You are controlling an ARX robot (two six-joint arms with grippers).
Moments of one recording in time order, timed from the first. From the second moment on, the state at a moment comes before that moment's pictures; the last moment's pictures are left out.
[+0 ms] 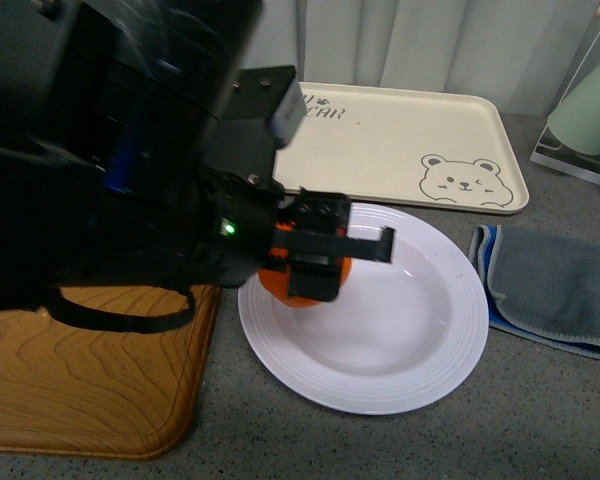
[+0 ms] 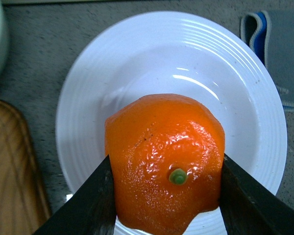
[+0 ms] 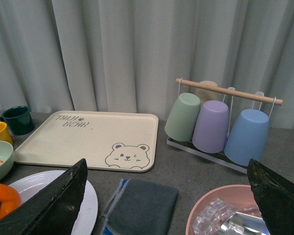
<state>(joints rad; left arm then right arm) -0.58 1.89 0.81 0.34 0.03 -0.29 0.00 0.00 0.01 0.00 0.00 0.00</state>
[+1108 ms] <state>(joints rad) -0.59 1.84 0.84 0.36 -0.05 -0.34 0.00 0.00 0.01 0.00 0.00 0.00</state>
